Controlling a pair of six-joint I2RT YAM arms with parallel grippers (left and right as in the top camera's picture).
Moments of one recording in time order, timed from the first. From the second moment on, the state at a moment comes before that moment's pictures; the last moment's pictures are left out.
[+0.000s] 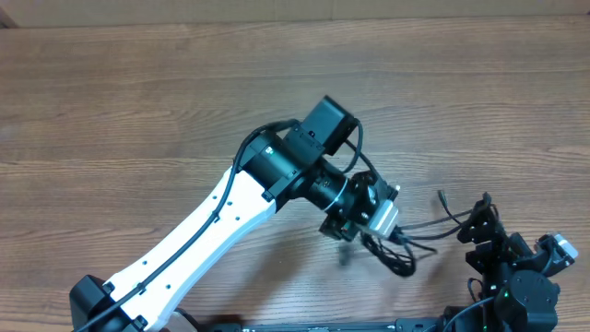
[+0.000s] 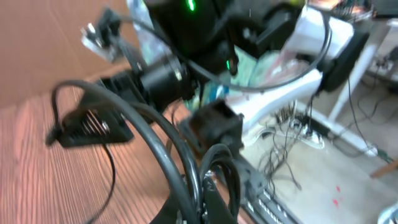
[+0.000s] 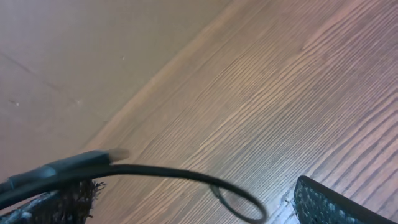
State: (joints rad) left arm -0.77 1.59 1.54 -1.01 1.17 1.10; right arm -0.03 0.05 0.49 -0.82 0.25 0.72
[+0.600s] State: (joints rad) left arm -0.61 1.59 1.54 -0.45 1.14 -0.03; right arm -0.03 0.05 0.49 -0.68 -0.15 0.47
